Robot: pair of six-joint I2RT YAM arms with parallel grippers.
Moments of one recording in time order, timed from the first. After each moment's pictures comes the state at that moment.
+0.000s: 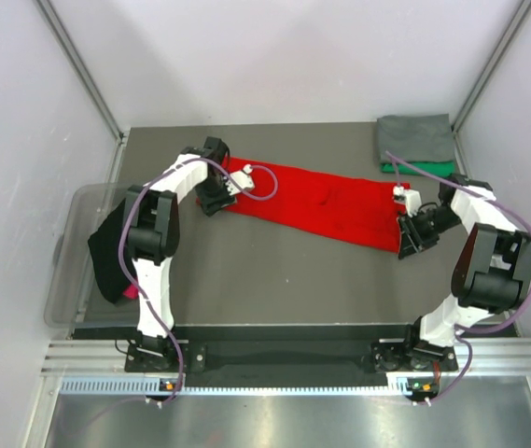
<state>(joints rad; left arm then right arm) -0.24 2.14 1.70 -0.92 0.00 0.95 -0.25 1.64 1.14 -1.13 -0.51 -0.80</state>
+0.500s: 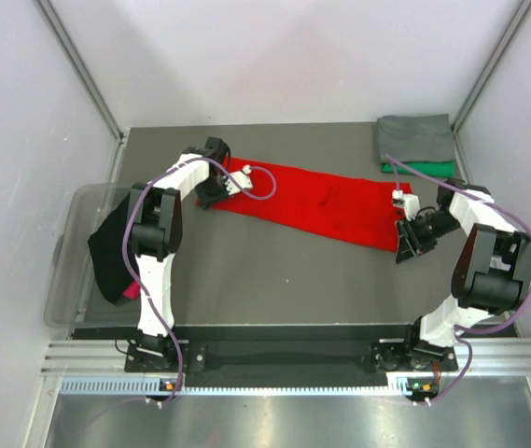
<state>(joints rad) -0.24 2.21 1.76 -0.90 -0.07 0.98 -0.25 1.63 1.08 -1.11 -0.53 -0.78</state>
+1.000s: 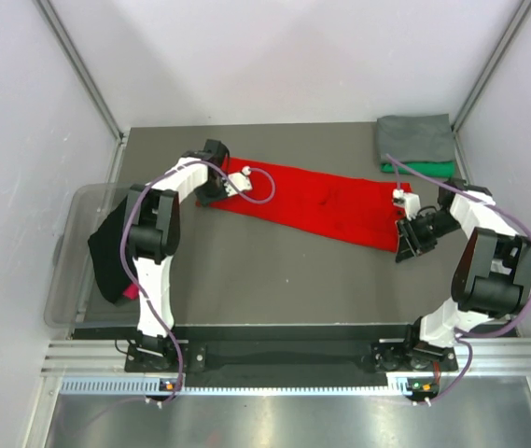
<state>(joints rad) -0.24 2.17 1.68 -0.81 -0.09 1.00 -0.25 1.61 1.07 -1.10 -0.54 -0.77</state>
